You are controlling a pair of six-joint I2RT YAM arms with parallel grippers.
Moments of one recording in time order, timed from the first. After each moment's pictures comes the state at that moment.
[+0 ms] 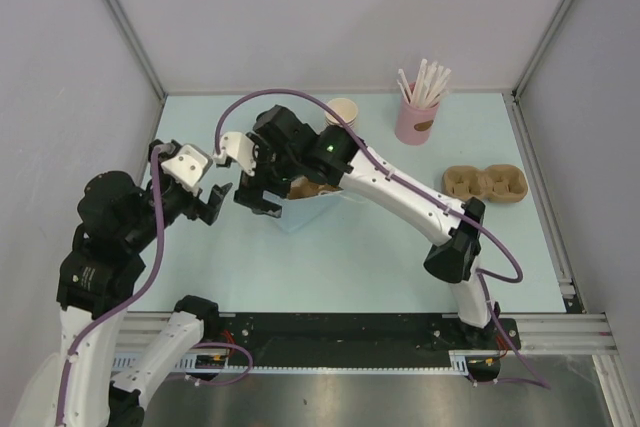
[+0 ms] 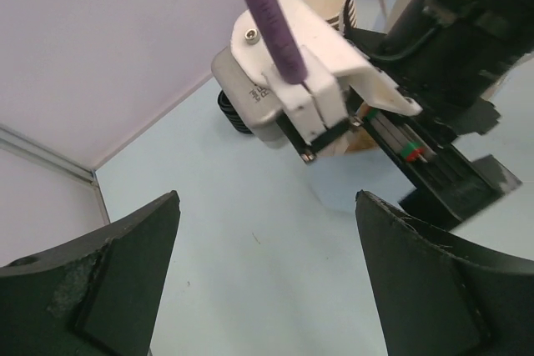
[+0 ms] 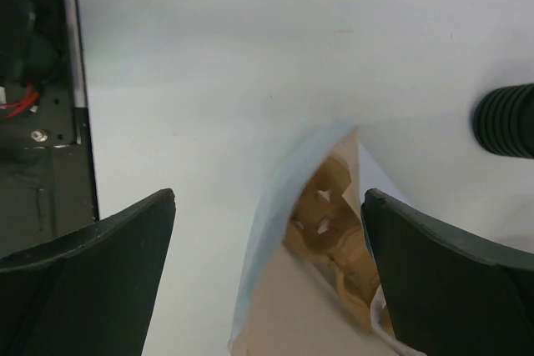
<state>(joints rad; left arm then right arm) -0.27 0.69 1.29 -0.82 0.23 0.41 1.07 2.03 2.29 -0.96 -0.25 -0.39</state>
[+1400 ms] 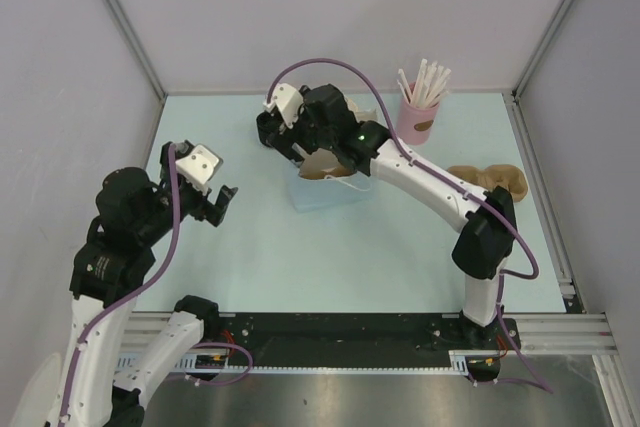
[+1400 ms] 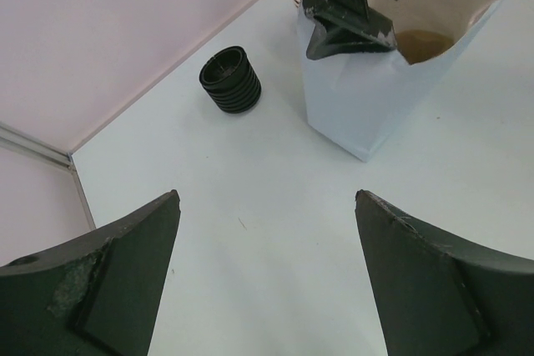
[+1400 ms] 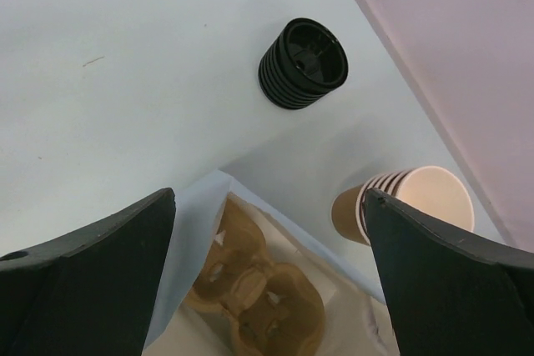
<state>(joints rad) -0.27 0.69 1.21 -0.81 0.22 0.41 0.86 1.88 1.83 -0.36 0.02 -0.35</state>
